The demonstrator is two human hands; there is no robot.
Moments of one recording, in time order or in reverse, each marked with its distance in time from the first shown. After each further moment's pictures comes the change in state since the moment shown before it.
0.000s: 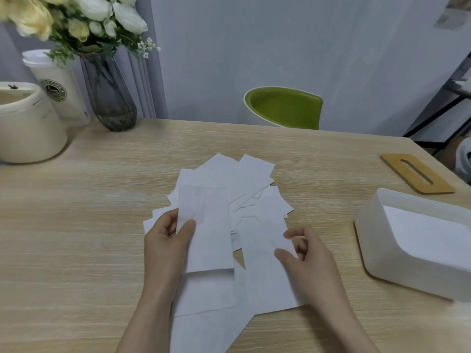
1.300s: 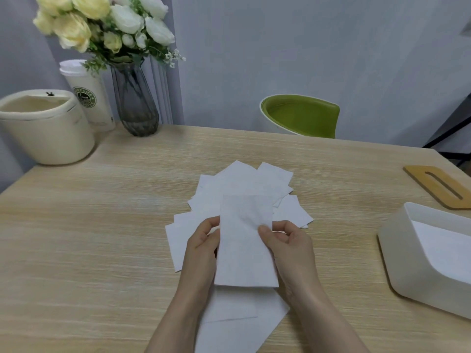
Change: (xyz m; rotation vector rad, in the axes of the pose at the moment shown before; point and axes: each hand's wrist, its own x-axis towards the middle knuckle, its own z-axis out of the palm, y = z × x) left_hand -0.006 0.009 0.012 -0.053 -0.203 -0.162; right_hand 0.011 -0.057 0.051 0.686 -0.100 0.178
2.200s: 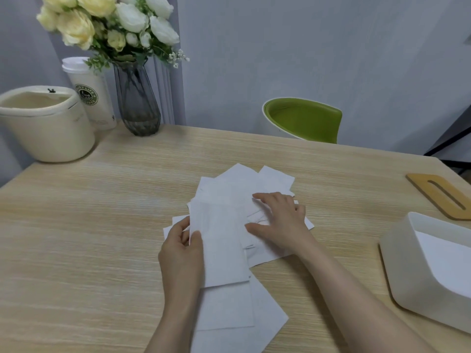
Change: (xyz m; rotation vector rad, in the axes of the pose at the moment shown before) left_hand 0.010 -0.005 -0.011 0.246 0.456 0.176; right_hand 0.097 -0.003 -0.012 -1.168 -0.199 -0.525
